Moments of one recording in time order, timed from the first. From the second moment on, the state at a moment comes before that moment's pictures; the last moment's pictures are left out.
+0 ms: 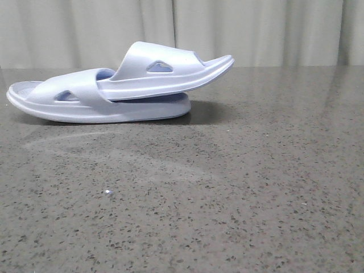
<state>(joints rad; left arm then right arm) -0.08 0.00 0.00 -0.13 0.16 0.14 0.21 0.53 -0.20 1.44 0.16 -1.23</state>
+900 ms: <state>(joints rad) -0.08 0.00 0.00 -0.17 0.20 0.13 0.21 0.53 -0.20 1.44 0.16 -1.23</state>
